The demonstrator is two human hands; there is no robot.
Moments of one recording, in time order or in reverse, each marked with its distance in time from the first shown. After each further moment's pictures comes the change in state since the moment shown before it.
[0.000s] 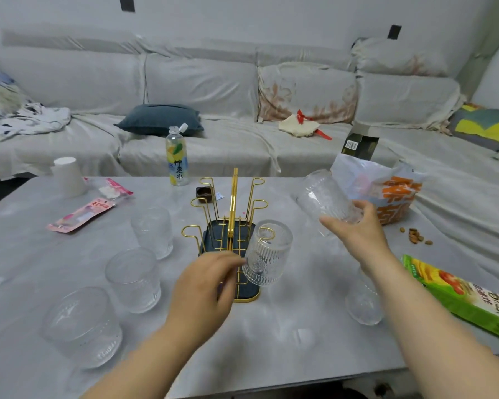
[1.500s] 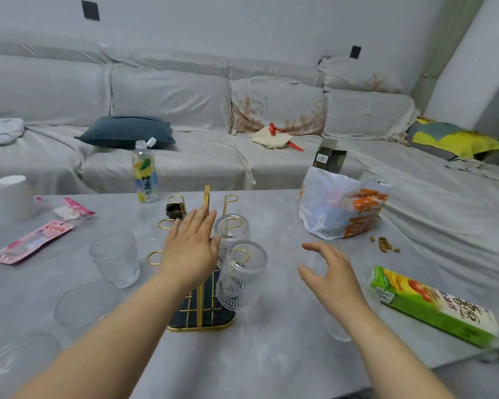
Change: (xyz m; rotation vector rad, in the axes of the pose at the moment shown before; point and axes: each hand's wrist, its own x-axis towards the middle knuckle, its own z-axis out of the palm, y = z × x) left_hand 0.096 -0.039 0.035 0.332 -0.256 -0.168; right_hand -0.028 0.022 0.000 -0.317 -0.083 -0.269
